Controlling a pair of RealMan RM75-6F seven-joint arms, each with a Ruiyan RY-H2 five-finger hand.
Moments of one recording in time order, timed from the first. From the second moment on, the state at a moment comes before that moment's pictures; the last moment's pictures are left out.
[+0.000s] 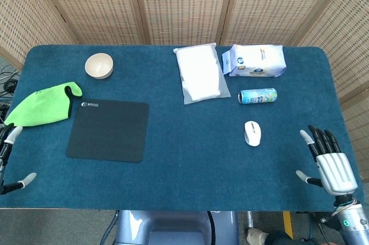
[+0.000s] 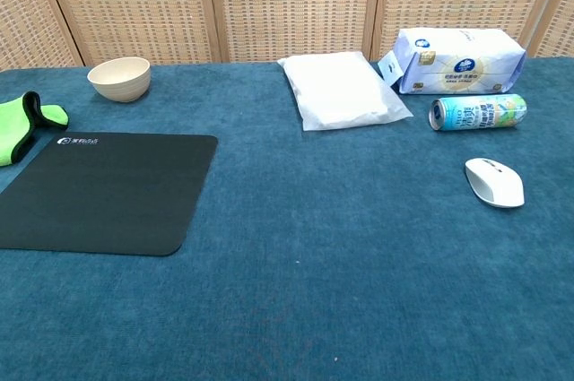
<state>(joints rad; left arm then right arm) -0.03 -0.94 -0.02 -1.87 1.57 1.57 0.07 0.15 -1.14 0.06 -1.53 -1.60 1.44 -0.02</state>
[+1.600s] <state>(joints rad) -0.13 -0.96 -0.09 -1.86 1.32 1.38 0.12 0.75 -1.45 0.02 -1.06 -1.62 0.75 -0.13</state>
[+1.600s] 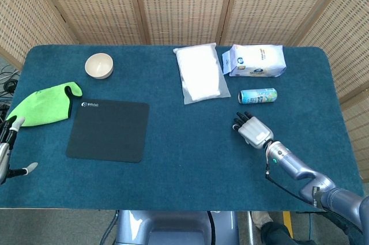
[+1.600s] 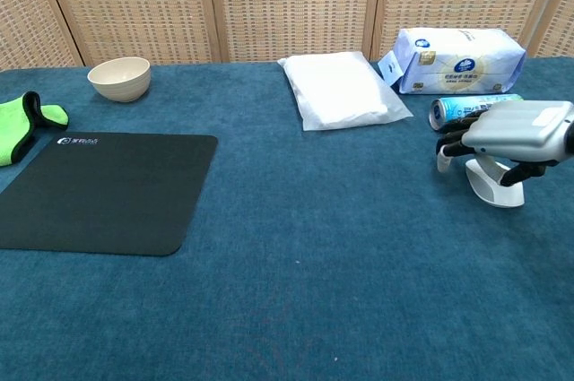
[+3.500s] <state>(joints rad) -0.15 -0.97 -0.07 -1.84 1.30 1.34 0.15 0.70 -1.48 -0.19 -0.73 -1.81 0.98 0.22</state>
